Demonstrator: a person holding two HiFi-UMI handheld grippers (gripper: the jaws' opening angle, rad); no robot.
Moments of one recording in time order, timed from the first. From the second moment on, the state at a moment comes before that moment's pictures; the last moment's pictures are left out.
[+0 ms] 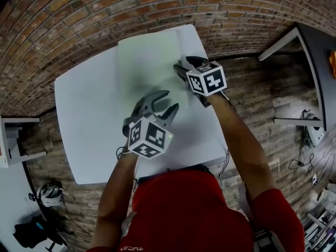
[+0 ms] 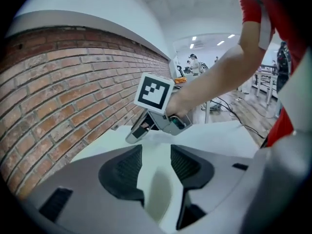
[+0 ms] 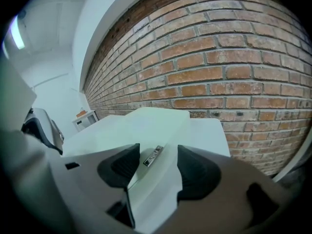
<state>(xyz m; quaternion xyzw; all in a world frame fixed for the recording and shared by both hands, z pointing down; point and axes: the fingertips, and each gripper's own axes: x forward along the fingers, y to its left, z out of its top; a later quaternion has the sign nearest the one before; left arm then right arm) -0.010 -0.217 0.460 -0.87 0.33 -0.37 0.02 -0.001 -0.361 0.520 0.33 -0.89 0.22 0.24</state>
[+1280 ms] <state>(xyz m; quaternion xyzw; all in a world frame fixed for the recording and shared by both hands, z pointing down) -0.088 -0.232 0.380 -0.84 0.51 -0.18 0.00 -0.005 -0.309 0.434 0.36 -0.91 0.11 0.16</state>
